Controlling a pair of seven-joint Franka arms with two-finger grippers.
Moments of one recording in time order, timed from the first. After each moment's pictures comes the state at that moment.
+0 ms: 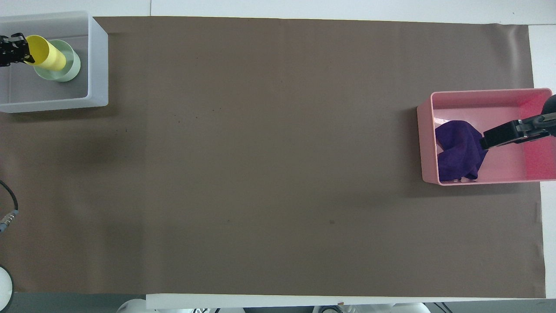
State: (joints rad) left arm 0.14 0.64 0.03 -1.32 -0.07 2.16 -0.16; right arm 0.05 -0.07 -0.09 -1.68 0.02 1.49 -0.19
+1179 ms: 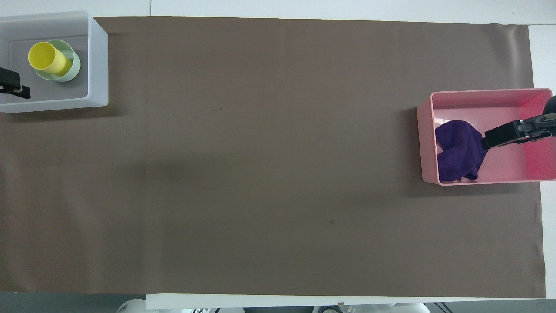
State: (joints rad) left arm -0.01 0.01 0.01 -1.54 -0.03 1.58 -0.05; right arm 0.05 -0.07 -0.09 -1.69 0.02 1.49 -0.19
